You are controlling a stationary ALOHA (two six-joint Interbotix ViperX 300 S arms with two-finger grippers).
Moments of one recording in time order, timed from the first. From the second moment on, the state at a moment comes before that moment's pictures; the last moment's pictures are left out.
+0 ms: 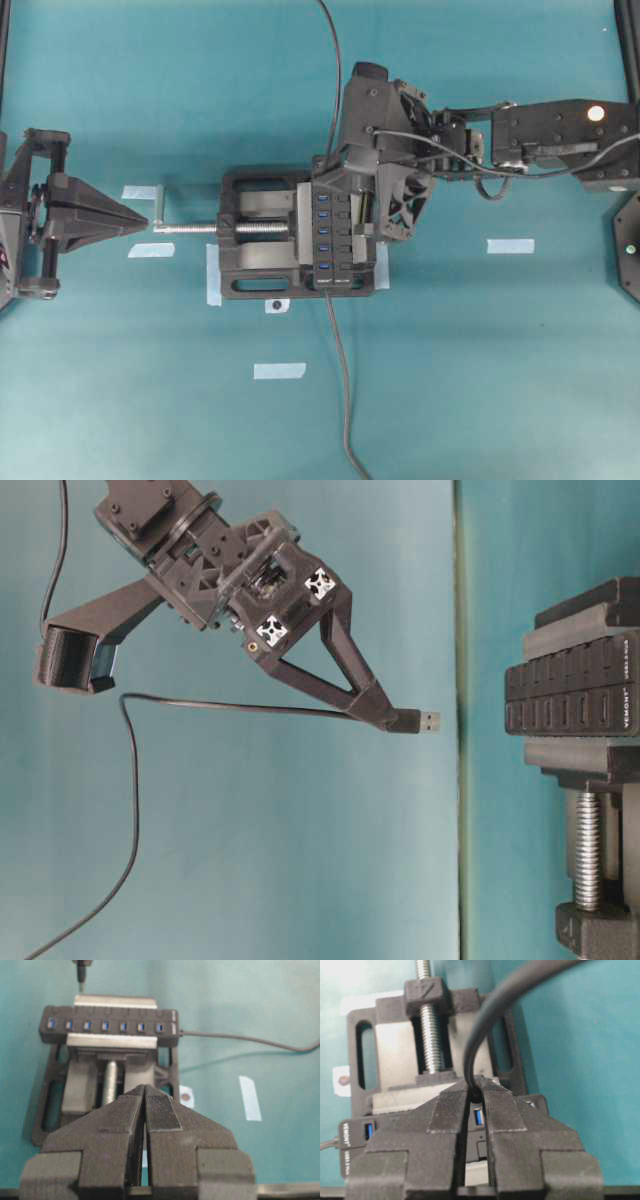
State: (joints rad) left arm 0.00 -0.86 1.16 0.01 0.05 -0.06; right arm -0.11 -0.06 0.53 -0.11 0.26 0.11
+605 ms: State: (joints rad) left arm 0.00 -0.86 1.16 0.01 0.05 -0.06; right arm -0.09 -0.02 0.53 -0.11 0.26 0.11
